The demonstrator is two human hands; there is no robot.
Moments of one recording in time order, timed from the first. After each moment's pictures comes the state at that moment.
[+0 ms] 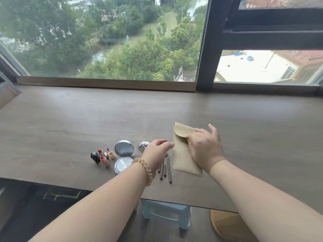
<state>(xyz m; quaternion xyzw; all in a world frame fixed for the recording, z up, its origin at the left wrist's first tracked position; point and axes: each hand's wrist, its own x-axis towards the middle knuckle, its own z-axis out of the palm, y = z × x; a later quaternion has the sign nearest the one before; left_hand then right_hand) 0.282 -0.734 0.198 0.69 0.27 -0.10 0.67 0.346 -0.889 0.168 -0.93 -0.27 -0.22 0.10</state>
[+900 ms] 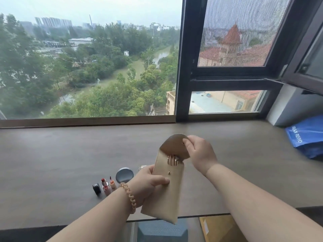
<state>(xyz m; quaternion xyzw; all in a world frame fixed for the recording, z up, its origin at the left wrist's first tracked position) 0.200 -0.683 0.262 0.64 0.03 -0.21 0.74 0.267 -0.867 0.293 -0.91 -0.10 -0.12 0.40</state>
